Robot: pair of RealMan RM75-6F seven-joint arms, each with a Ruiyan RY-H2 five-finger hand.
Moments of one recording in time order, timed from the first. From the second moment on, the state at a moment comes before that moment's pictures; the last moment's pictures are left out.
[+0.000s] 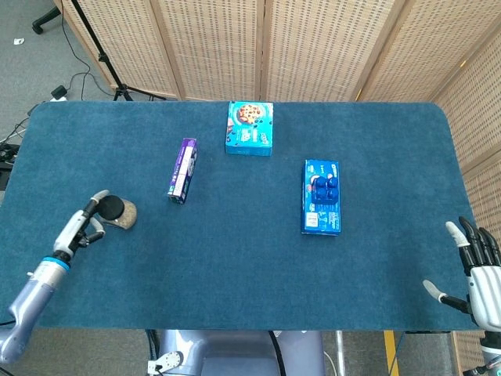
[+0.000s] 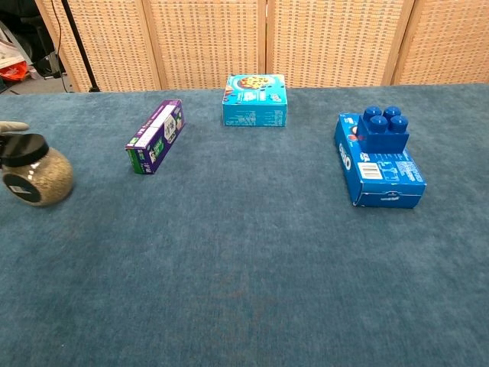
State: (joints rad) left arm -0.42 -1.27 -0.14 -1.42 1.35 0.86 -0.97; right arm 0.01 -1.03 0.07 -1.71 -1.61 1.63 0.13
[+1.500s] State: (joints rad) left arm -0.46 -1.46 -0.10 -1.78 1.38 1.09 -0.26; right arm 0.01 -1.01 0.08 -1.71 -1.59 1.62 0.20
